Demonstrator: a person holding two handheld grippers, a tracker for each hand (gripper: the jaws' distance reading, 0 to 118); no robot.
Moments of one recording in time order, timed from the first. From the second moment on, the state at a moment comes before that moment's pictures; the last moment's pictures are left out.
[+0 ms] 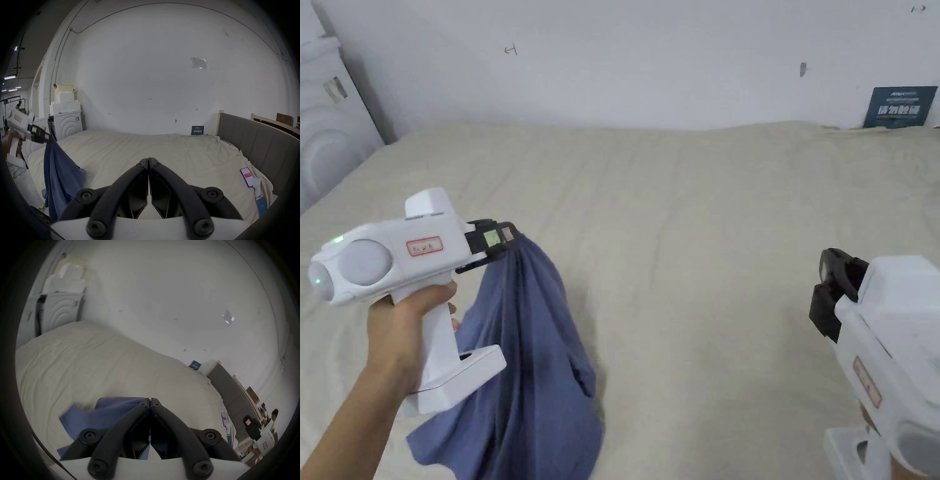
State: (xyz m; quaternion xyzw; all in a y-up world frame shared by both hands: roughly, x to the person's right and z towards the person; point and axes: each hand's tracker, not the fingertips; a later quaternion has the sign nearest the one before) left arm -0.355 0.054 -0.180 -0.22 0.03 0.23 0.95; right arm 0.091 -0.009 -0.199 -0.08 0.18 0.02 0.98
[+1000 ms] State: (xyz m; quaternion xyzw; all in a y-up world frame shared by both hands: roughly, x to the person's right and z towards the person) left arm -0.106 0.028 -0.291 -0.31 -0.23 0.13 0.91; right arm 0.225 -0.001 -0.174 -0.06 0.02 0.00 1.00
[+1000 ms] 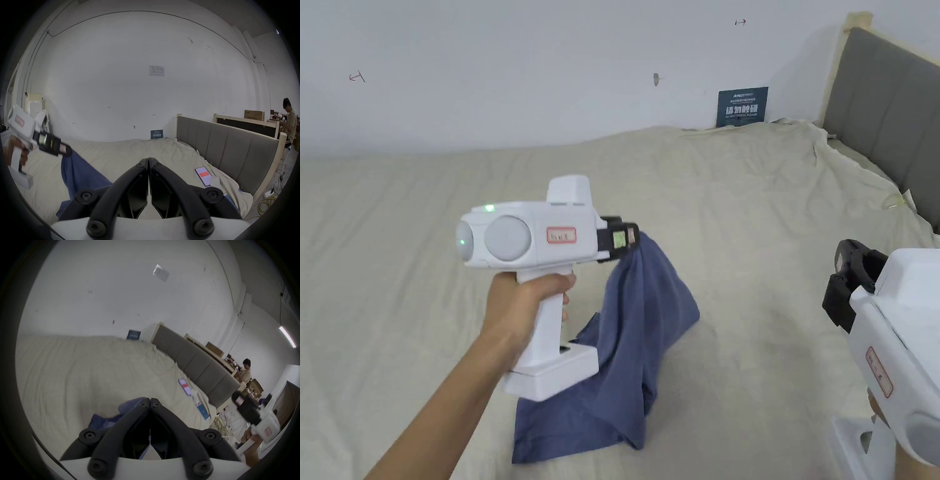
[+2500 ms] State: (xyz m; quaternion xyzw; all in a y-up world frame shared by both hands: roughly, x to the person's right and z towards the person) left arm -0.153 0.027 -0.175 -0.09 0.02 -0.01 1.00; right arm 0.220 0.008 -0.169 -0.05 0.04 0.01 1.00
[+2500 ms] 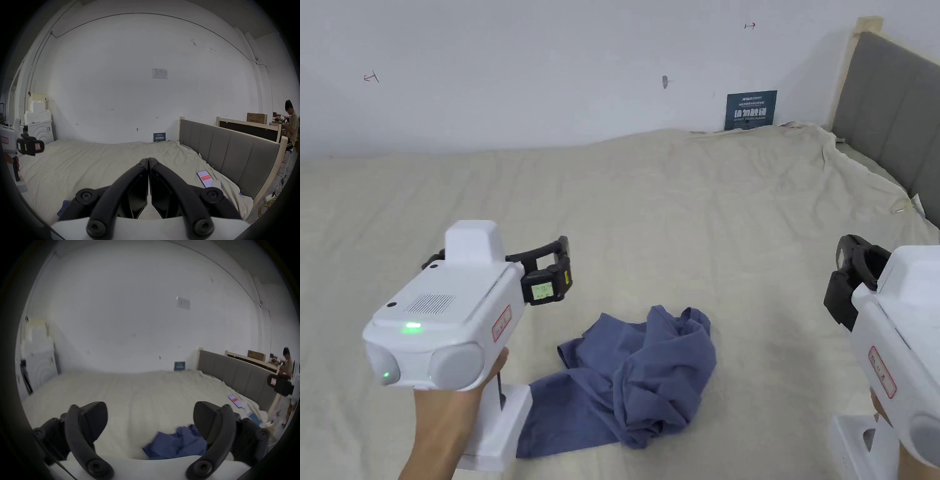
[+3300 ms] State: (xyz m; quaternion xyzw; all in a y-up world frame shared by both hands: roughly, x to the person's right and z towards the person) left arm -0.195 0.002 -0.160 -0.14 0.09 0.01 0.99; right arm 0.214 0.010 -0.166 -0.04 0.05 0.01 1.00
